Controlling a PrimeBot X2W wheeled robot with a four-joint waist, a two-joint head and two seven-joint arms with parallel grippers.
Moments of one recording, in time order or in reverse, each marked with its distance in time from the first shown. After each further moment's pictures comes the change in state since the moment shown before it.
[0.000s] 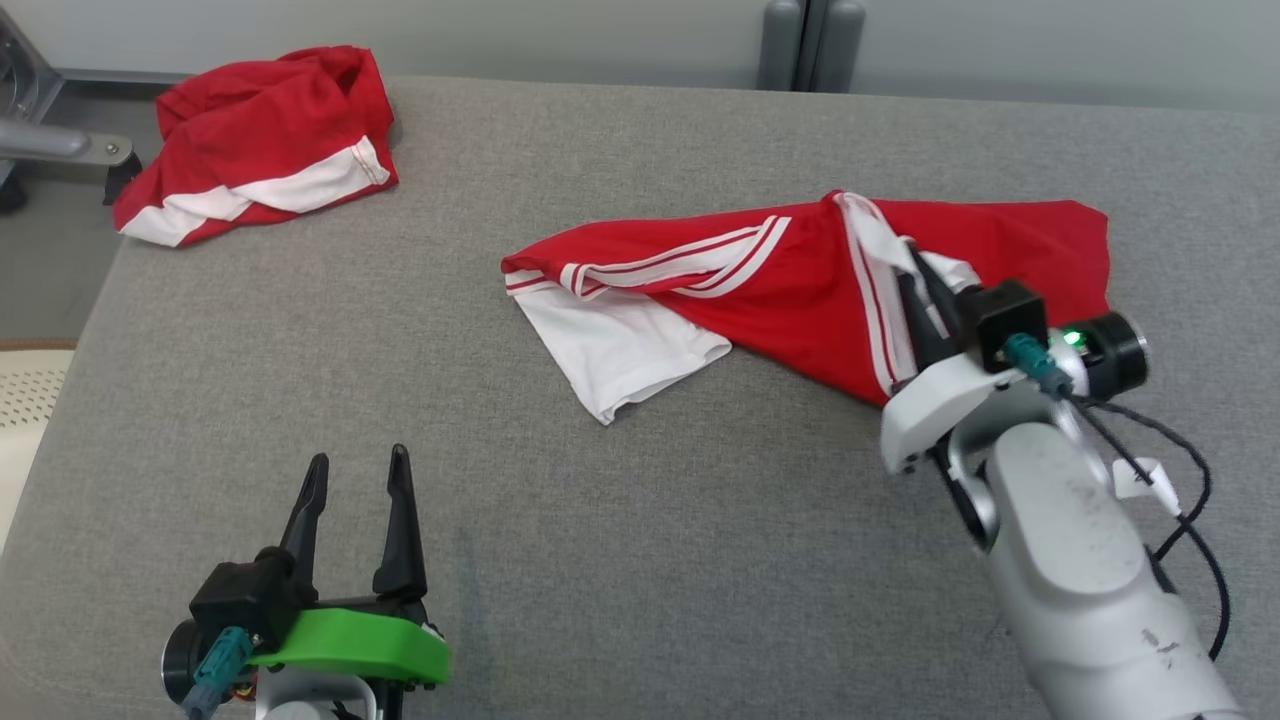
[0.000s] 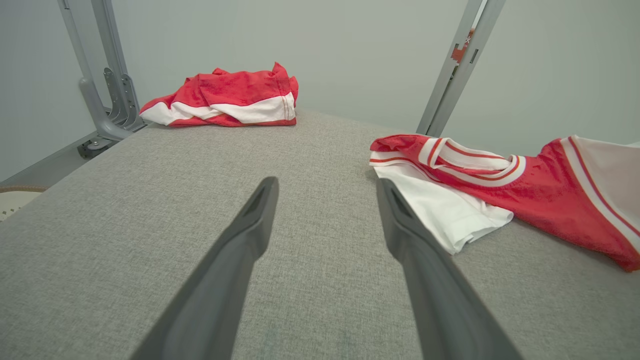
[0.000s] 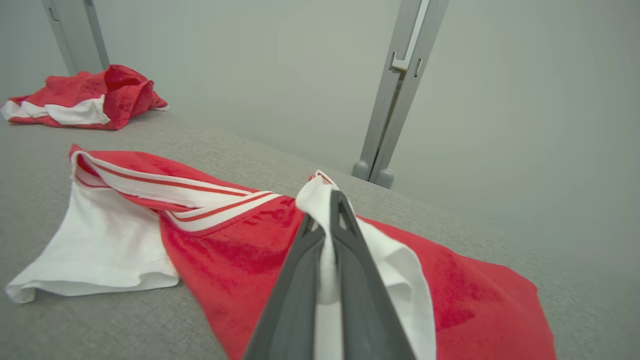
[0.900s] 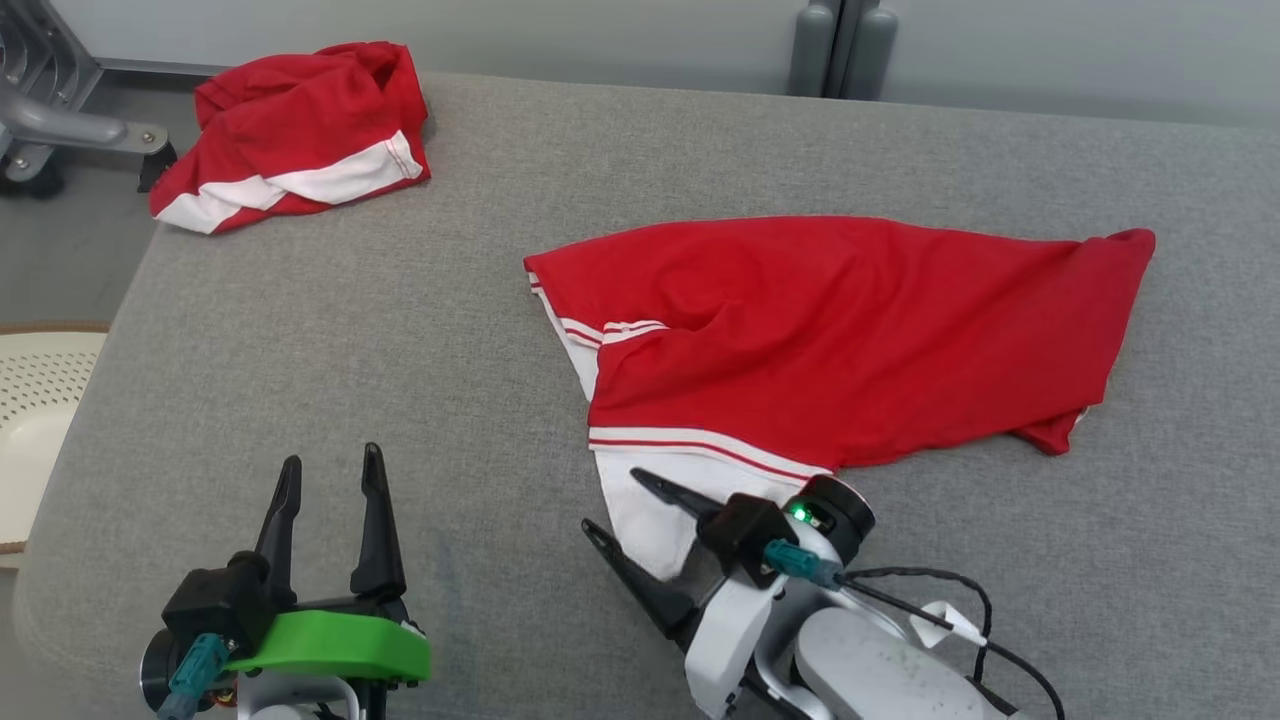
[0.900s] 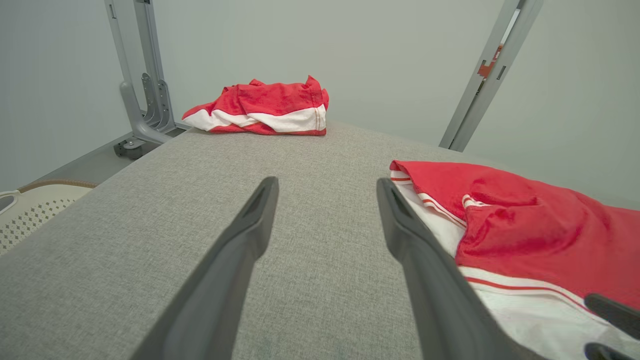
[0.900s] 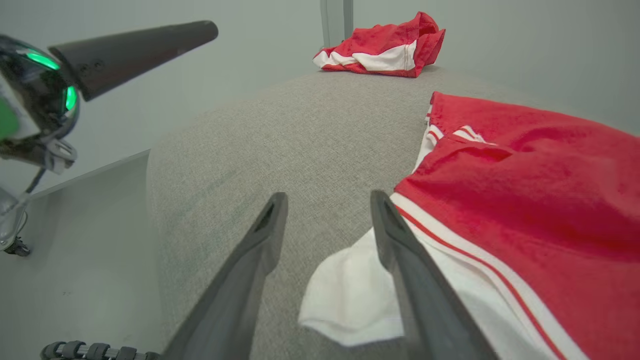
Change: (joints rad) left arm 0.012 0.000 0.033 -0.023 -0.010 0.010 0.000; right arm 0.132 0.004 0.731 -0.113 0.404 0.000 0.017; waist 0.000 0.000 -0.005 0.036
